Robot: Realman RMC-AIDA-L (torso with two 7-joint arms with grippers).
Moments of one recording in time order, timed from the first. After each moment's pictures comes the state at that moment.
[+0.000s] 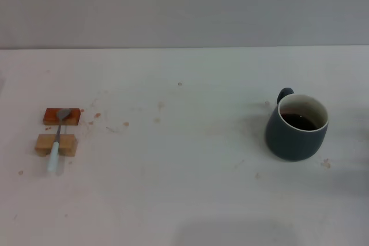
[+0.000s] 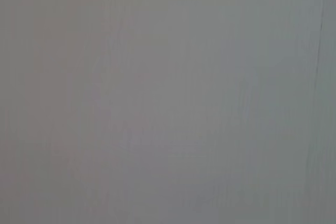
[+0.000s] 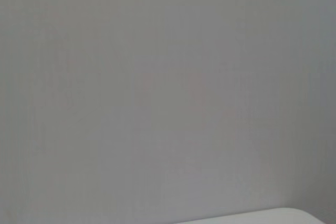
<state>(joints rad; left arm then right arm) -0.40 -2.06 0.63 0.36 0.64 1.02 -0.56 0.35 2.09 1.31 0.24 -2.47 -0.94 0.04</state>
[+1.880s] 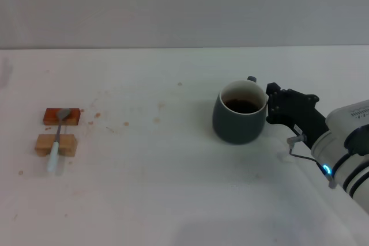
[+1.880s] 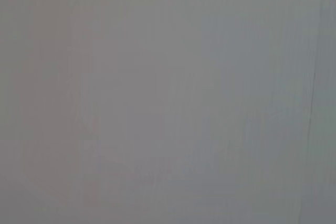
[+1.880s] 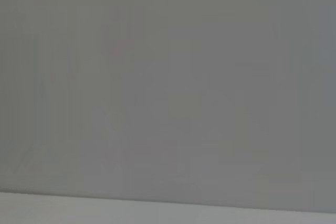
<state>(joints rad) -0.45 -2.06 0.63 0.40 0.59 1.02 -0.58 0.46 2.09 0.82 0.43 -2.47 -0.77 0.18</state>
